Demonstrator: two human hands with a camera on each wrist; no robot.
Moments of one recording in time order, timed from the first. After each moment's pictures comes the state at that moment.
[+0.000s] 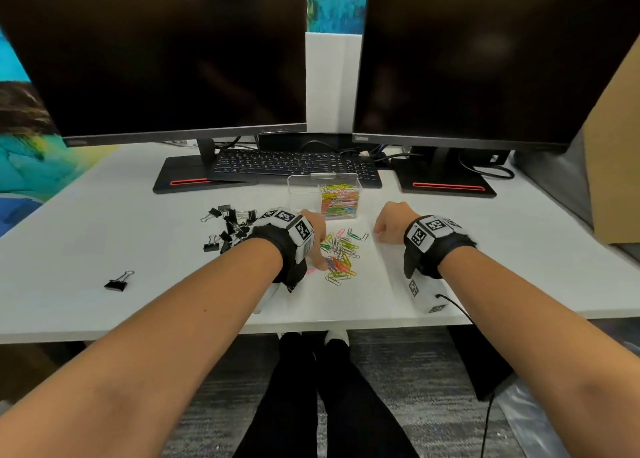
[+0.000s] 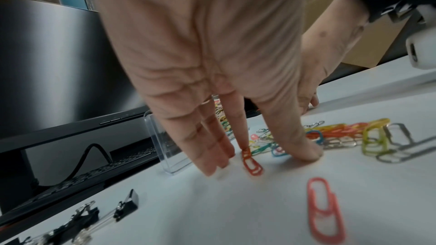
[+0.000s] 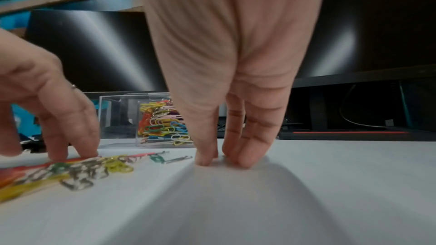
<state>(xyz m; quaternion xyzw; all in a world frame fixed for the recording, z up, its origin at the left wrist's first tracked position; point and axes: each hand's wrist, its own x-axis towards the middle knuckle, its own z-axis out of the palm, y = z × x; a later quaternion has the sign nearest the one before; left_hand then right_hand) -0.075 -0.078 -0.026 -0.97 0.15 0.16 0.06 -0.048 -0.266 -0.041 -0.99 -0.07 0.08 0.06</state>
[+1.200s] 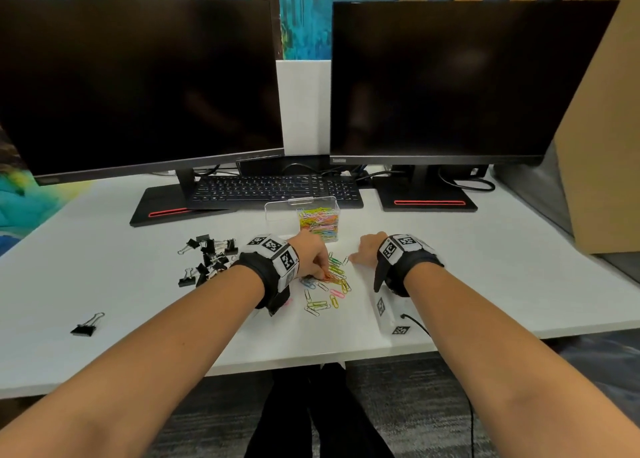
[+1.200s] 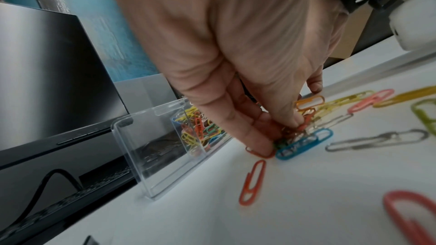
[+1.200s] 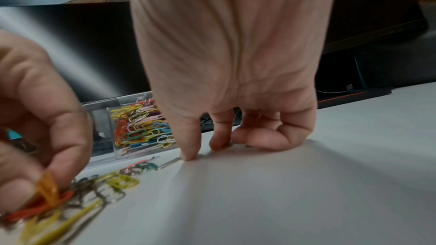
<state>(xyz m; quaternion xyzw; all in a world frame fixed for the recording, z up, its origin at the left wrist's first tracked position) -0.062 -0.099 -0.030 -0.96 0.26 0.12 -0.07 0.004 -0.276 -0.091 -0.99 0.02 0.13 0.02</state>
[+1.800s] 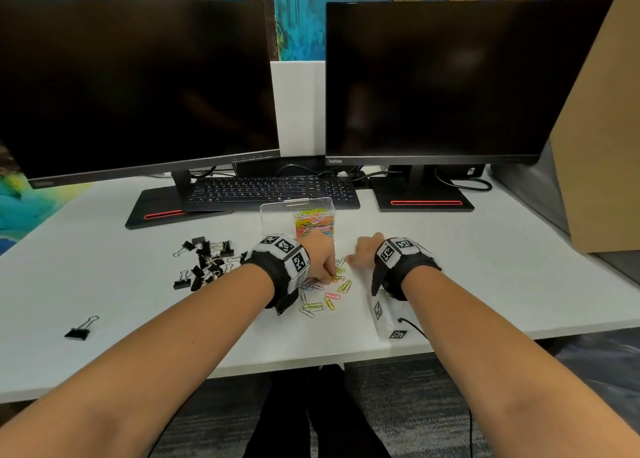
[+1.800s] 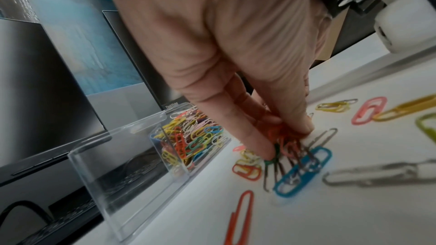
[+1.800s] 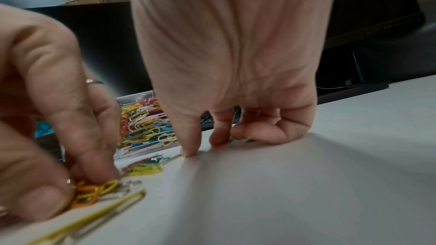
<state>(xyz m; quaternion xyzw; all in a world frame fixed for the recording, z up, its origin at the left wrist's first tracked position) -0.065 -0.121 -0.024 -0.95 0.29 0.13 -0.04 0.002 -0.280 -0.102 -0.99 0.04 0.11 0.04</state>
